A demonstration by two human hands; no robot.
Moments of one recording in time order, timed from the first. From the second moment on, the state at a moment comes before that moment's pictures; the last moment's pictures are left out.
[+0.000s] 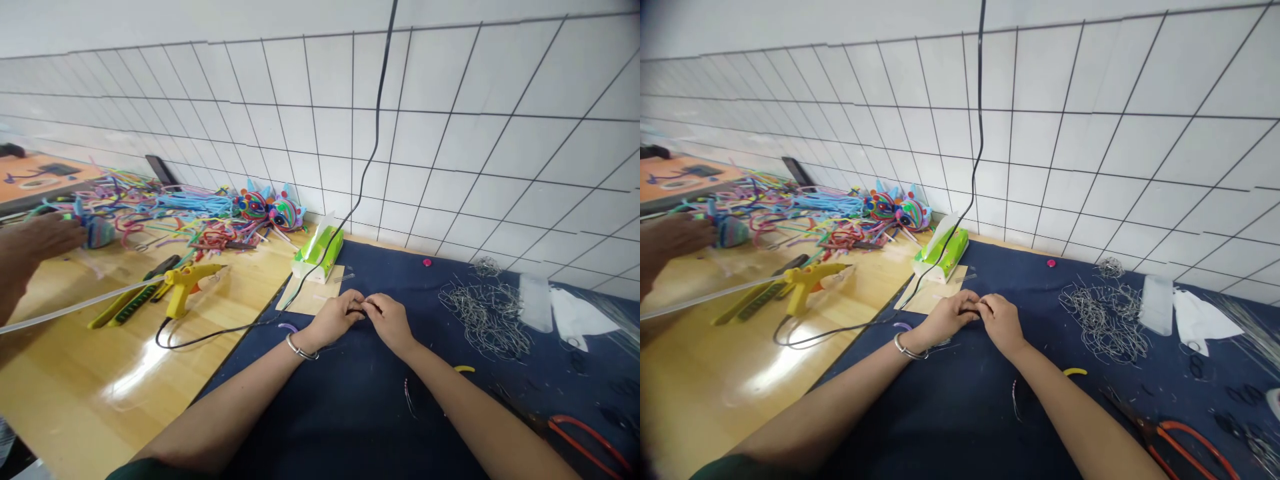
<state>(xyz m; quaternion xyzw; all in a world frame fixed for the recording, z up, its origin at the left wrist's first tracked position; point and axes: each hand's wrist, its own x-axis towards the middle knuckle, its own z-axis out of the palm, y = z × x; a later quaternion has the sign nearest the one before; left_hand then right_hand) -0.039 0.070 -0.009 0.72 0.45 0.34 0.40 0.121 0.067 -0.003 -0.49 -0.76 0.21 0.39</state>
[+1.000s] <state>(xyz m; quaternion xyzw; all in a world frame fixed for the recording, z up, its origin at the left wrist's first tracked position) -0.041 0.065 0.009 0.80 0.49 0.27 0.22 0.143 0.074 0.003 -0.49 -0.78 0.23 0.32</state>
